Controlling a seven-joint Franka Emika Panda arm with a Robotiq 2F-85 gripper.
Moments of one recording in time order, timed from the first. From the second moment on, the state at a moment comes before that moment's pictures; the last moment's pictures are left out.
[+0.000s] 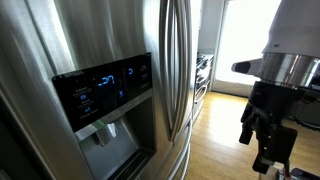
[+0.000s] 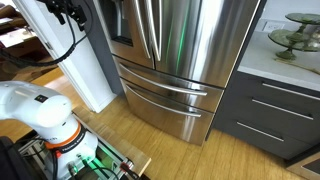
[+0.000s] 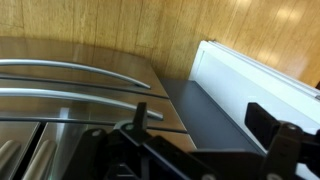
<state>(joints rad) 0.25 -0.88 0.07 -2.43 0.29 1.71 -0.03</state>
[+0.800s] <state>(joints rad) 0.09 -0.91 -0.15 -2.43 0.10 1.84 -0.35</state>
